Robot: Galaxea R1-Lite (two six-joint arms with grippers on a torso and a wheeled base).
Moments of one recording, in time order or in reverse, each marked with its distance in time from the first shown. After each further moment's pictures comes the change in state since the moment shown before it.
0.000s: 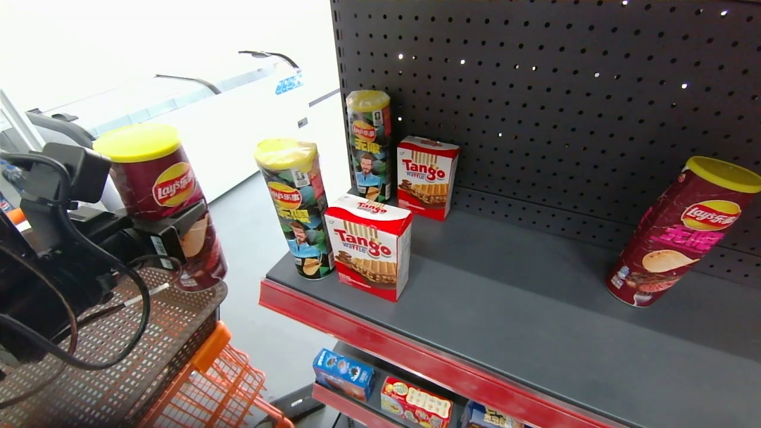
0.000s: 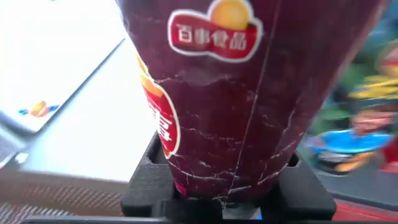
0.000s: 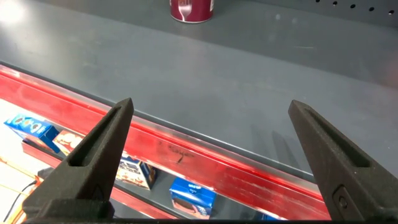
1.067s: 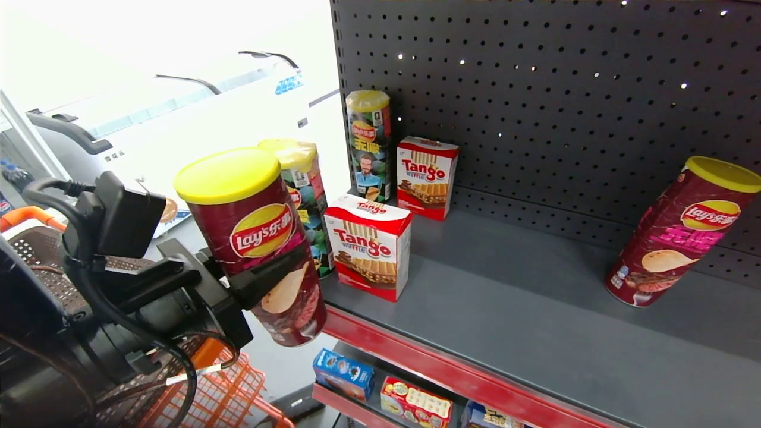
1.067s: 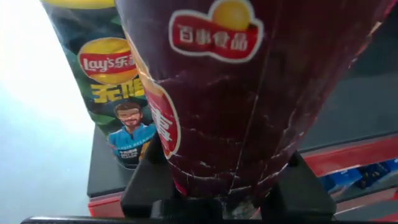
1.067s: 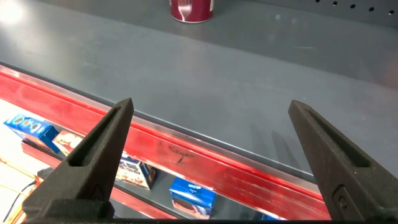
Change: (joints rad) left arm -0.405 -0.087 0.092 0.003 -0.110 -0.090; right arm 0.000 0.000 0.000 0.000 0.000 0.000
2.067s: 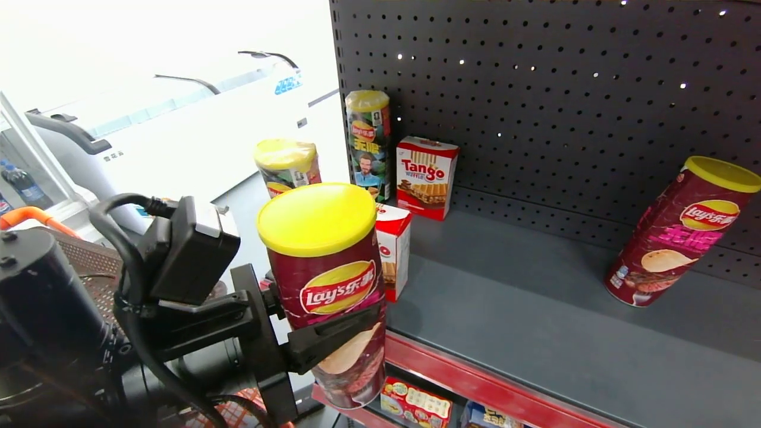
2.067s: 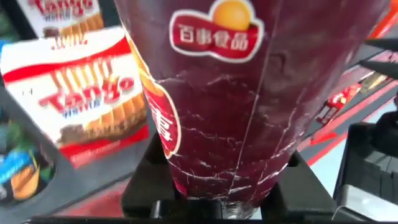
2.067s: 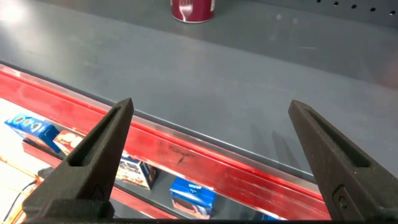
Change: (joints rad) left arm -0.223 0.023 -0.076 0.134 -0.105 0.005; right arm 0.000 0.000 0.000 0.000 0.002 -0.001
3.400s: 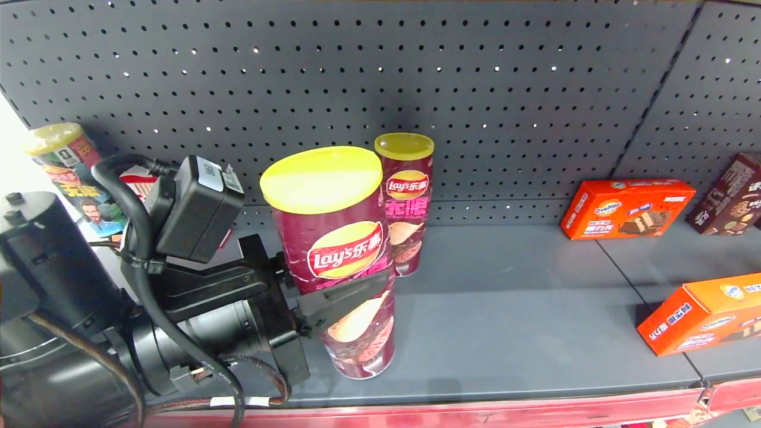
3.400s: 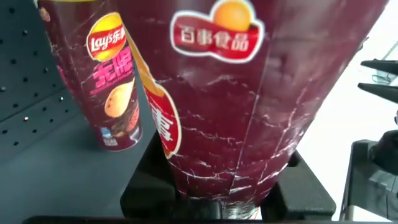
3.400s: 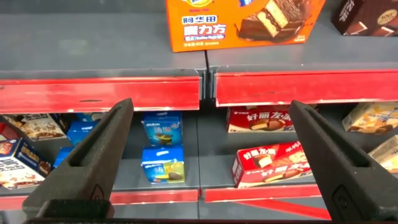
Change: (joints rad) left arm 0.022 0.031 -0.080 -0.003 -0.023 -0.004; right arm 0.000 0.000 -0.001 0.001 0.002 -0.002
